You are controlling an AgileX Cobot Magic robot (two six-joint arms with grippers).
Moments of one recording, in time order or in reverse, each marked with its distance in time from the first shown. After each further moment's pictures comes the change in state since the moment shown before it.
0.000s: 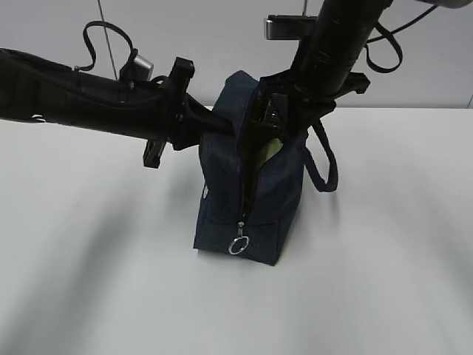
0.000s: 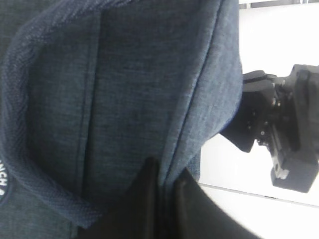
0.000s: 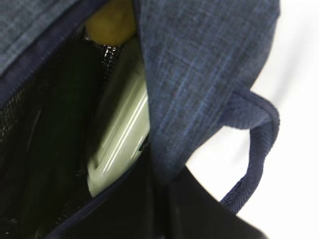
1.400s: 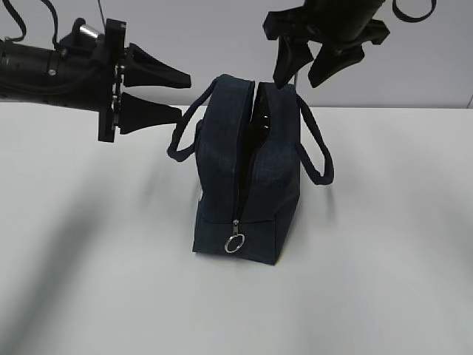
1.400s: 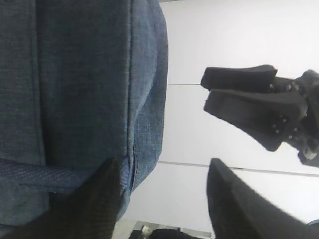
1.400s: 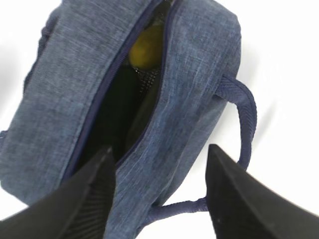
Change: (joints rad) left arm 0.182 -0.046 -0.021 0.066 0.266 -0.004; right arm 0.000 -0.150 -0.008 0.048 -0.007 -0.002
